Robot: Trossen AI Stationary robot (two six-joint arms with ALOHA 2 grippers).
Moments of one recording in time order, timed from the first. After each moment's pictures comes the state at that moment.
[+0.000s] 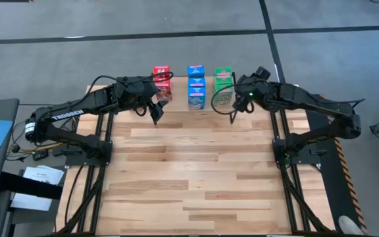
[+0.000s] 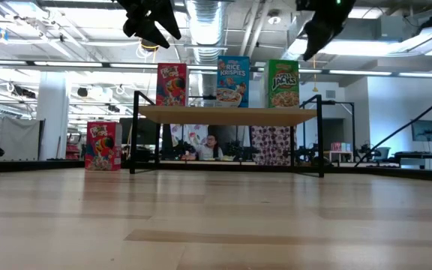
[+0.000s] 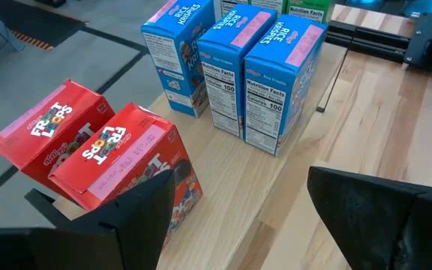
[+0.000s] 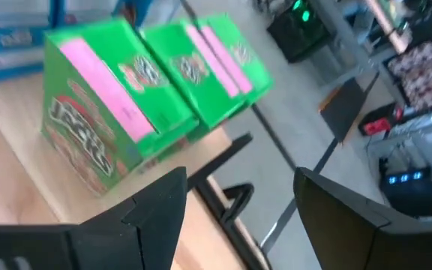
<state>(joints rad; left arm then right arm) 0.30 1.18 1.21 -0.52 -0.33 -0.07 -0.31 1.22 1.29 -0.88 0.73 -0.11</state>
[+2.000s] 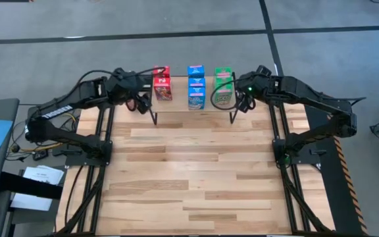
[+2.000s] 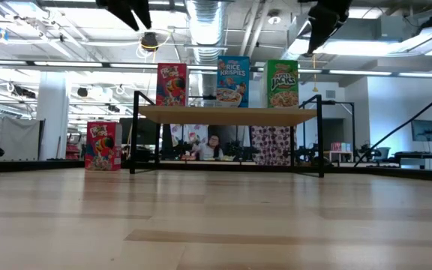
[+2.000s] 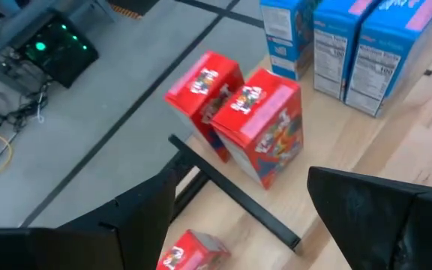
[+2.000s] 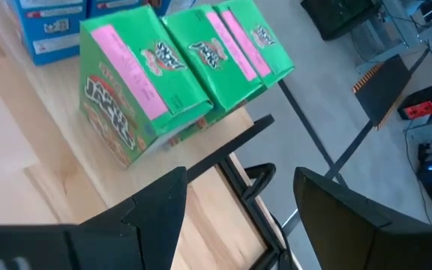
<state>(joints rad) 0.30 1.18 1.47 -0.96 -0.59 -0.06 -0.31 1.27 1.45 -1.10 0.60 -0.05</state>
